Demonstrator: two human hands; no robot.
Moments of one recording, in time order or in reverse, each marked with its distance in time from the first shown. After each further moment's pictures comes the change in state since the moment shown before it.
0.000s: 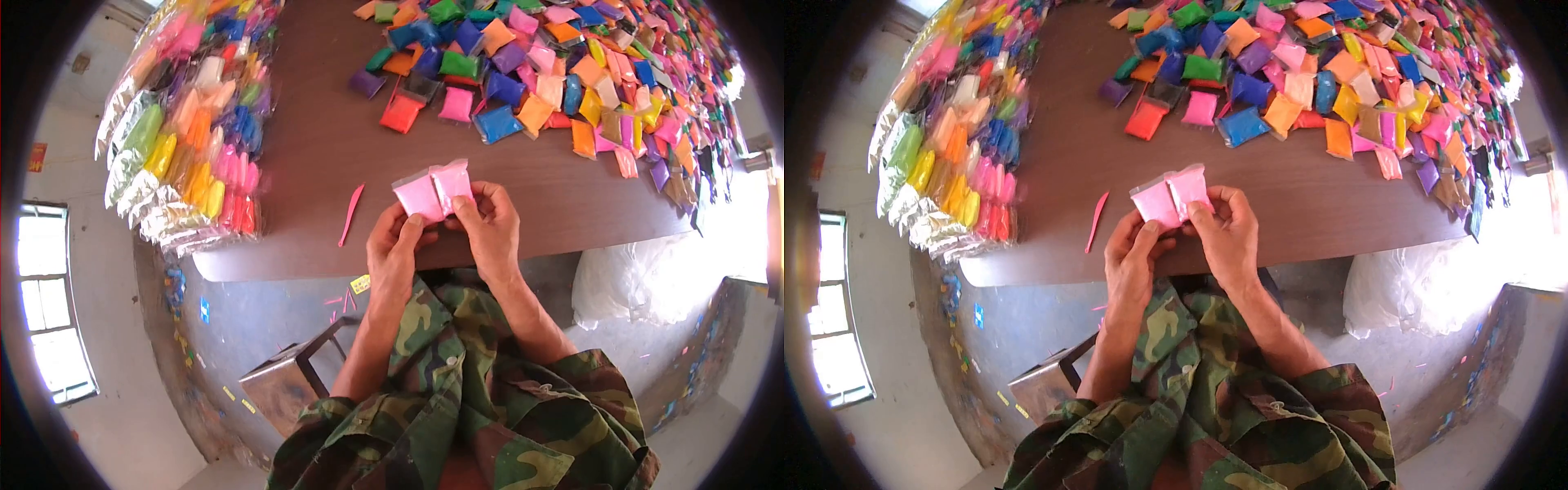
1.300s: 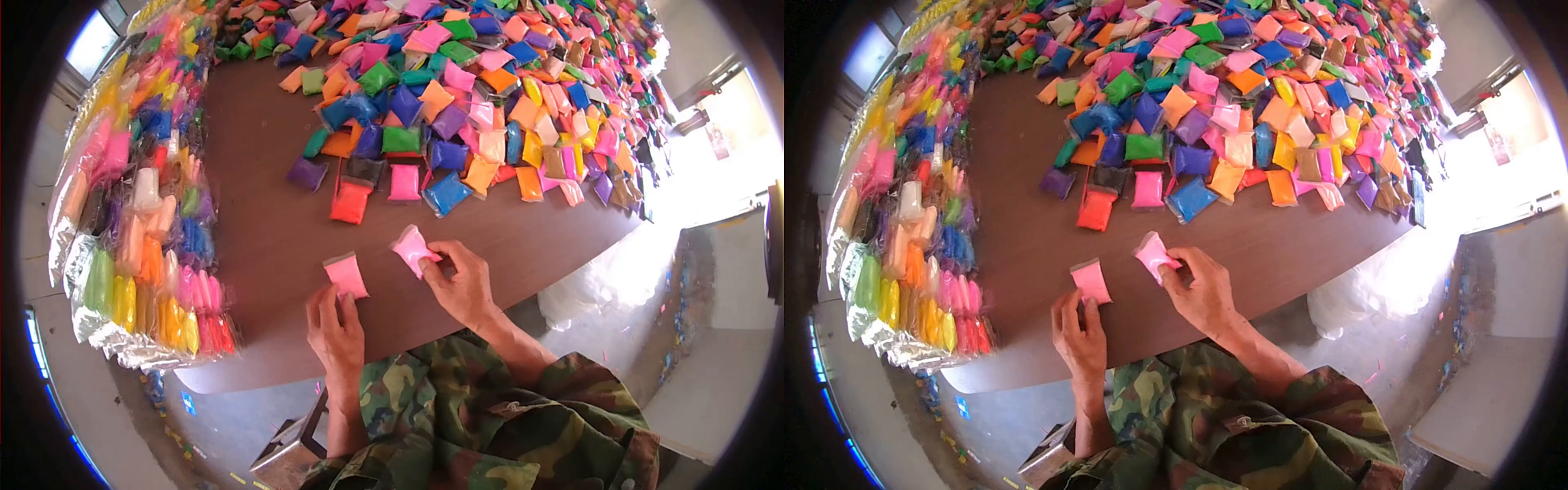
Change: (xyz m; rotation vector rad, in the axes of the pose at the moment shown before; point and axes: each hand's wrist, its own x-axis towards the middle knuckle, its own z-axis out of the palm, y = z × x) left_hand 0.046 0.028 -0.048 1.062 0.121 0.736; right_hand 0.032 -0.017 -0.001 -0.786 0.096 -0.319
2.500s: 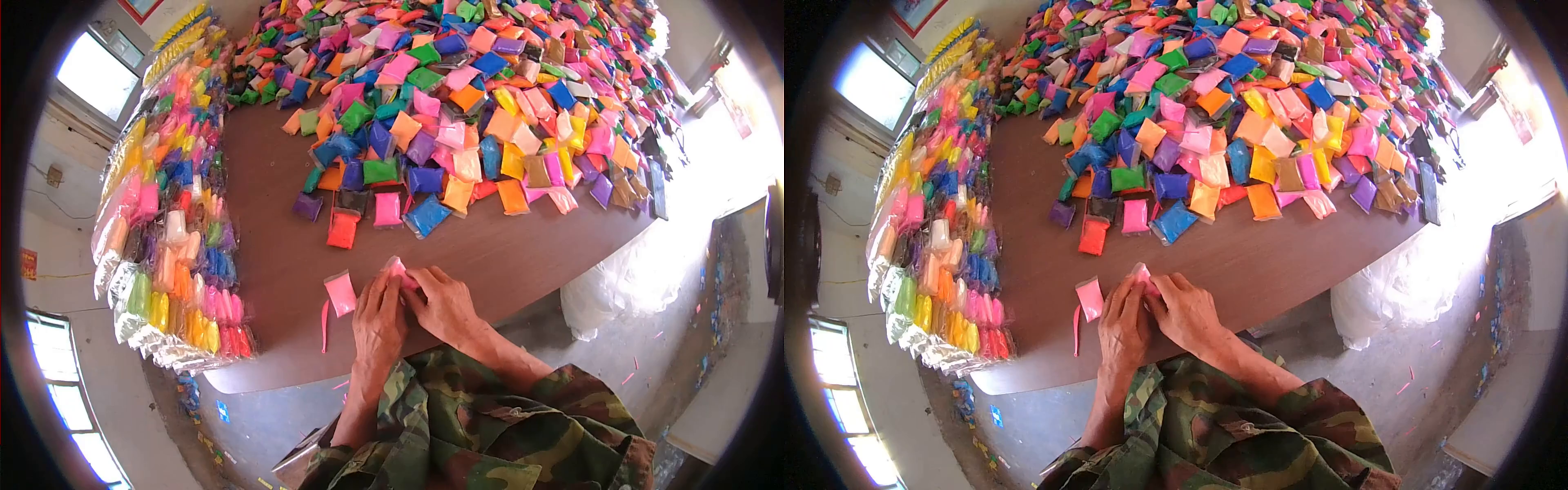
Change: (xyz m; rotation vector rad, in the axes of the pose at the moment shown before) left_hand 0.013 0.064 0.048 0.106 -0.292 0.356; right_hand -0.006 0.004 -0.018 -0.144 -0.092 -0.173
